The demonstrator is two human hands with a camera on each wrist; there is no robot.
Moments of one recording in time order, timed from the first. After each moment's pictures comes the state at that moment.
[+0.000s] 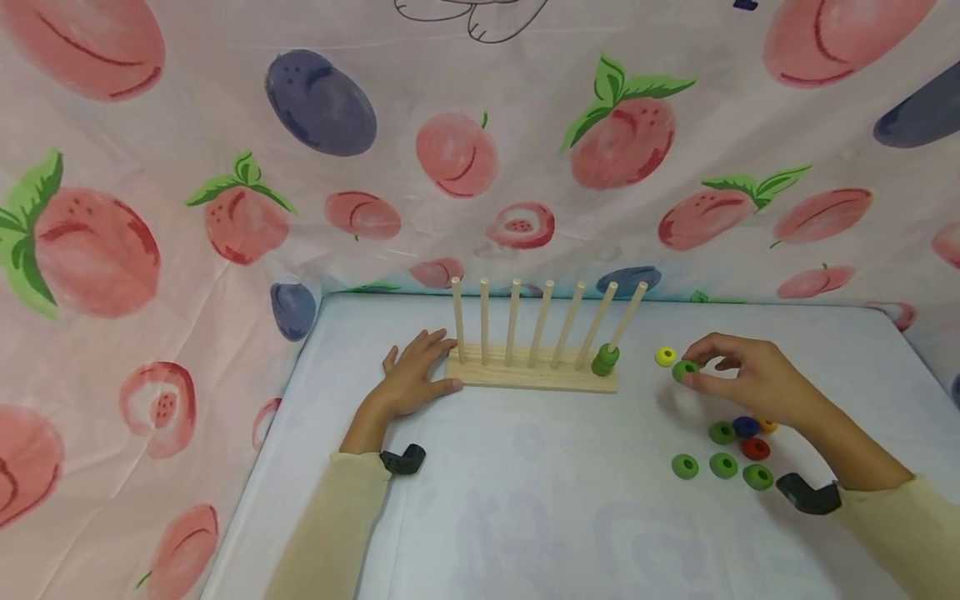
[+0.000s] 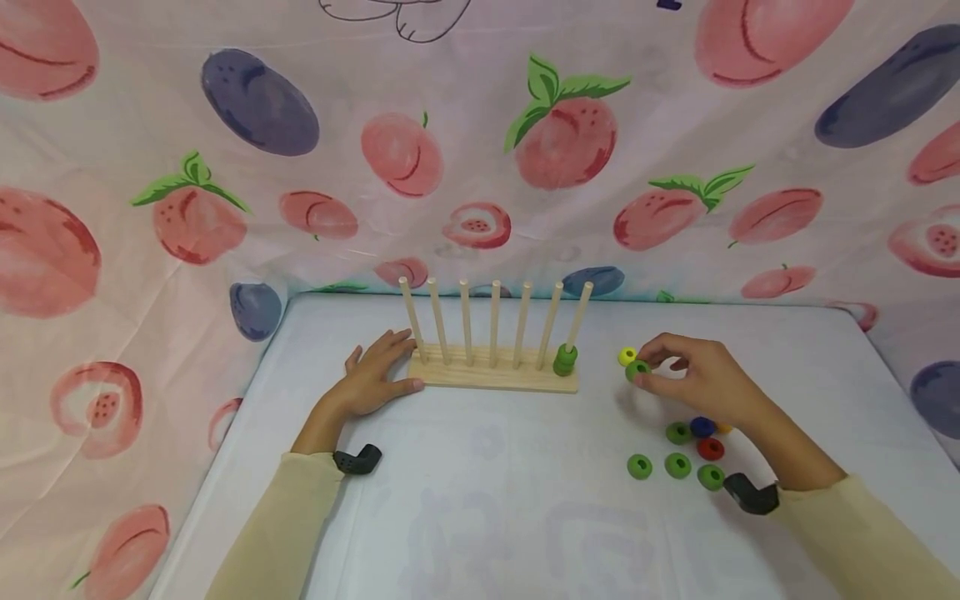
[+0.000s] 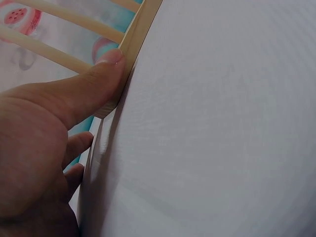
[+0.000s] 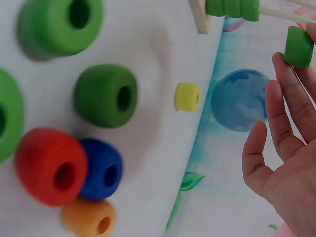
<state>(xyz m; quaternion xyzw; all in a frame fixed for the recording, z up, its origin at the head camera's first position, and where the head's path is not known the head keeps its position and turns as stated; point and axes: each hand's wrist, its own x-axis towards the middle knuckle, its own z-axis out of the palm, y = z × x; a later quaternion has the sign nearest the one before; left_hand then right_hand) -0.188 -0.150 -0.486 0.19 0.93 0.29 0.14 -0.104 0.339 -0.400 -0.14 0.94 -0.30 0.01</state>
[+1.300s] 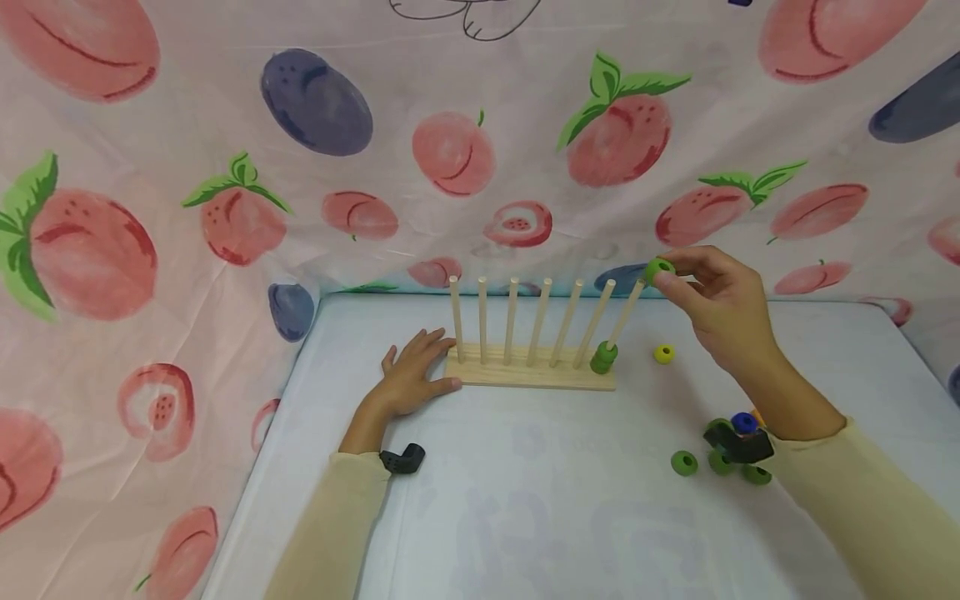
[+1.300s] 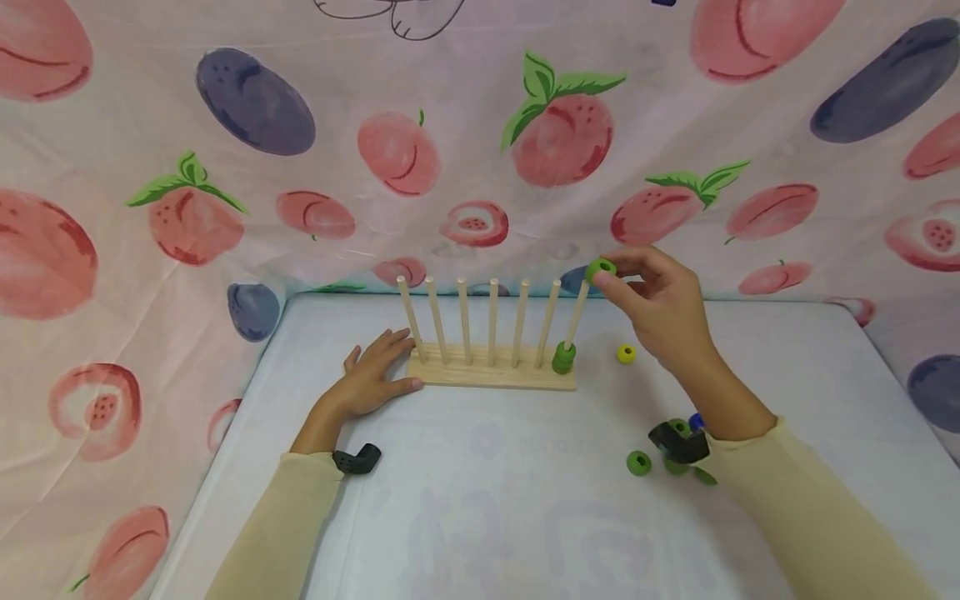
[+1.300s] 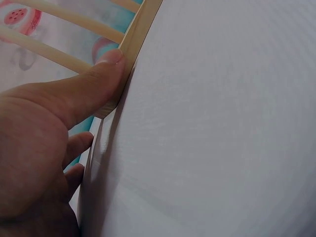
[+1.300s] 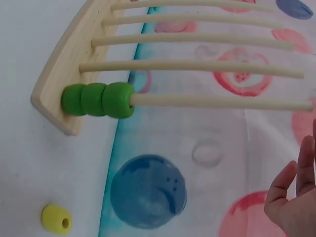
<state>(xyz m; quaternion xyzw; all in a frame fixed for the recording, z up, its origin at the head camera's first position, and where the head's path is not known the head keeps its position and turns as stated) -0.187 -0.148 -0.485 0.19 0.93 0.29 0.13 -0.140 0.263 -0.340 -0.10 0.76 -0.62 -0.17</state>
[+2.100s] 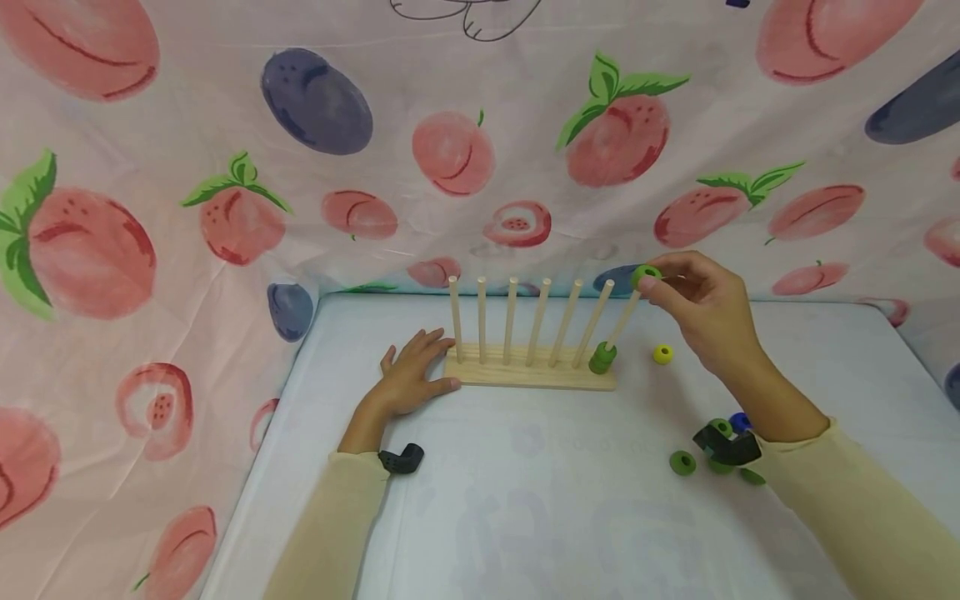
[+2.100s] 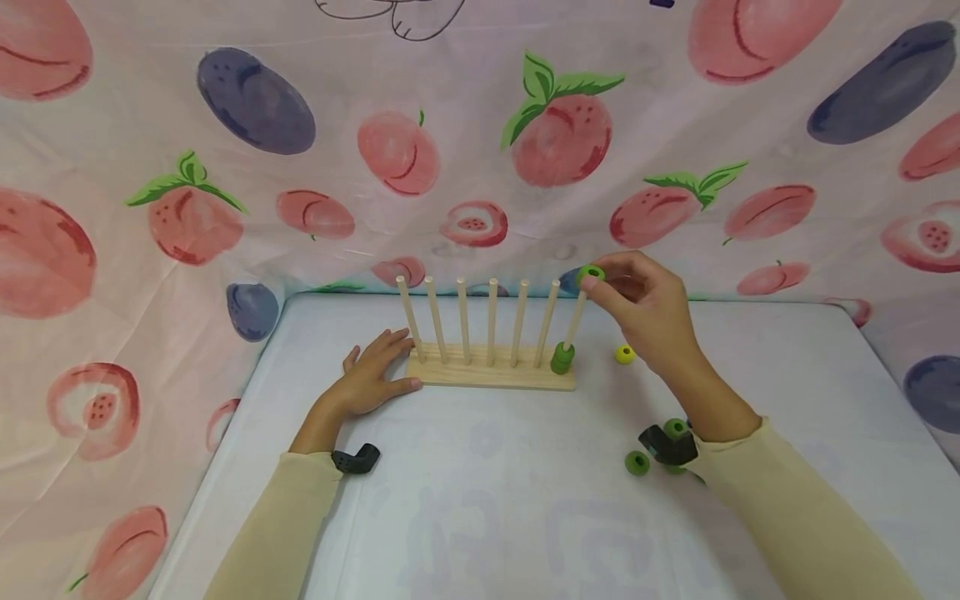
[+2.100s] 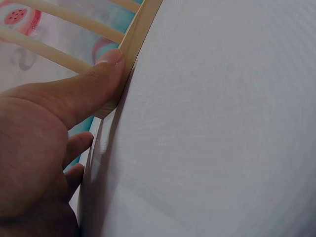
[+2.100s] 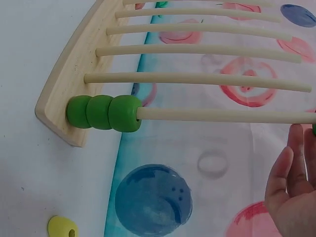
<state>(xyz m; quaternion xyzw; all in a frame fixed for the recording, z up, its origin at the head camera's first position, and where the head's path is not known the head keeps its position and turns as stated) -0.188 -0.149 -0.487 0.19 0.93 0.29 0.13 -0.138 0.251 -0.343 -0.08 0.78 -0.60 -0.14</state>
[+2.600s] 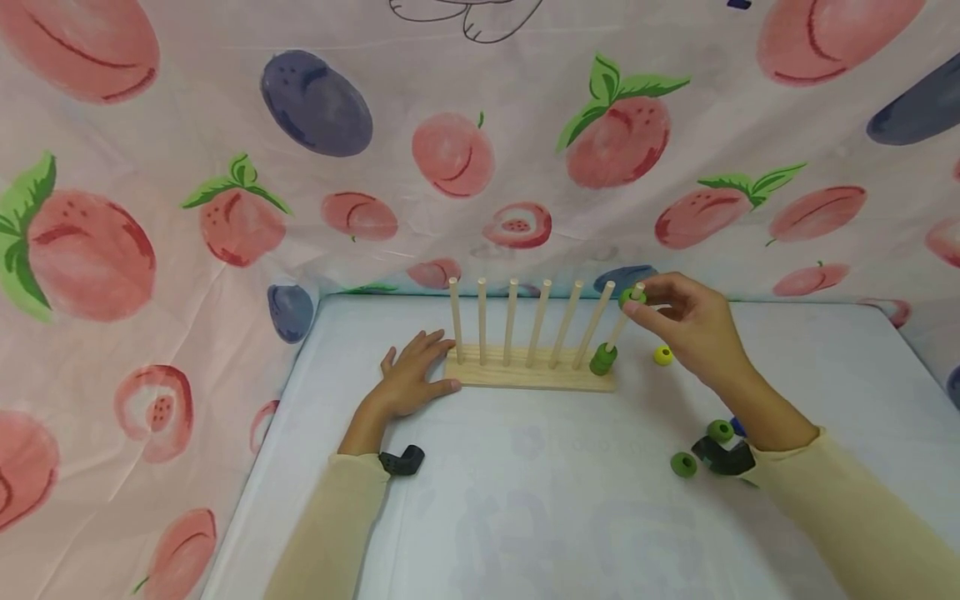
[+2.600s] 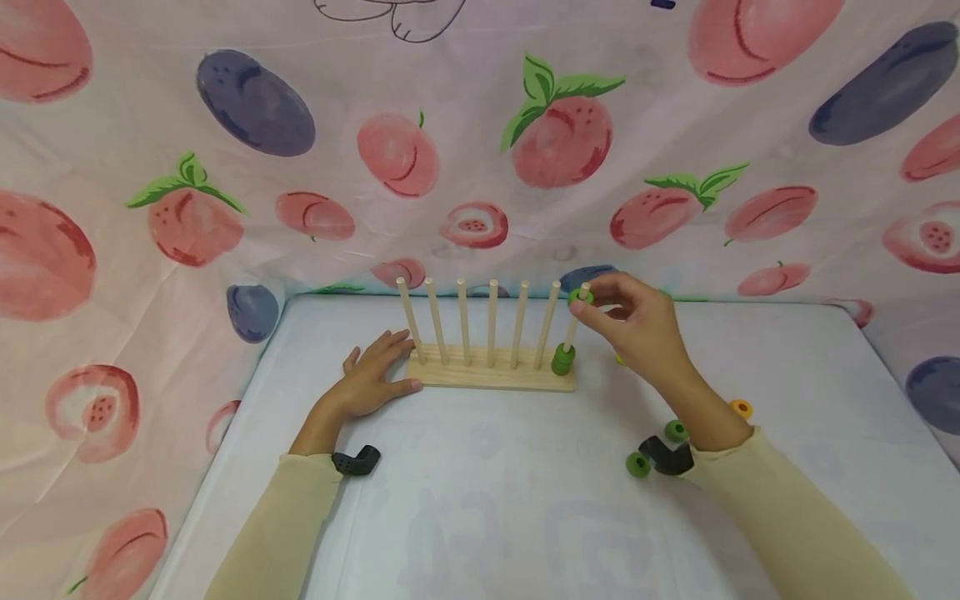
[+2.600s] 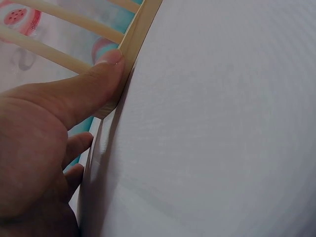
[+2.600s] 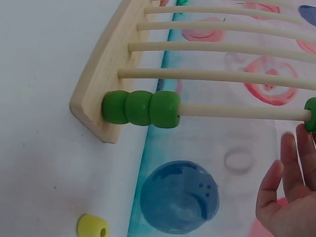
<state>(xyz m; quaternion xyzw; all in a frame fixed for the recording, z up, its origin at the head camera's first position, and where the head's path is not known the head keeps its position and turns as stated) -0.188 -0.150 -0.487 0.20 0.93 0.29 0.13 -0.136 0.252 -0.363 -0.04 0.88 -0.46 -0.11</state>
